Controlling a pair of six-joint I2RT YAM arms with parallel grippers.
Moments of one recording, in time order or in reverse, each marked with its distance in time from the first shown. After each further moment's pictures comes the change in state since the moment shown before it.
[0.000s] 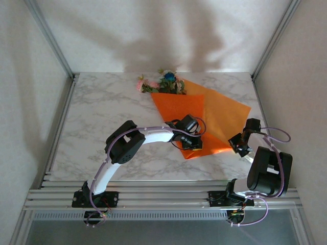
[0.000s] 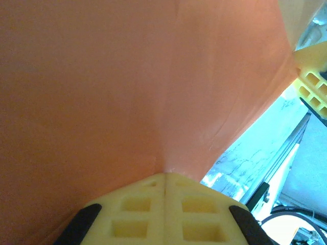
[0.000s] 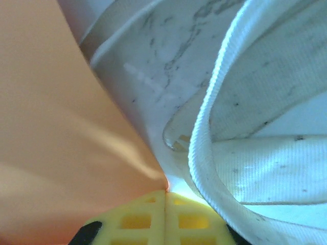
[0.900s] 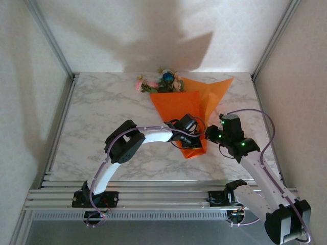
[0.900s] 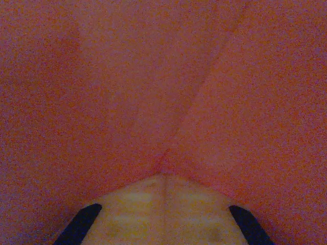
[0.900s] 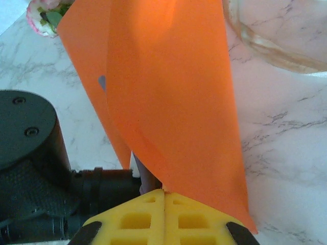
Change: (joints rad) left arm 0.011 0.000 -0.023 0.055 0.000 0.017; right arm 0.594 -0.500 0.044 -0.008 0.008 -0.072
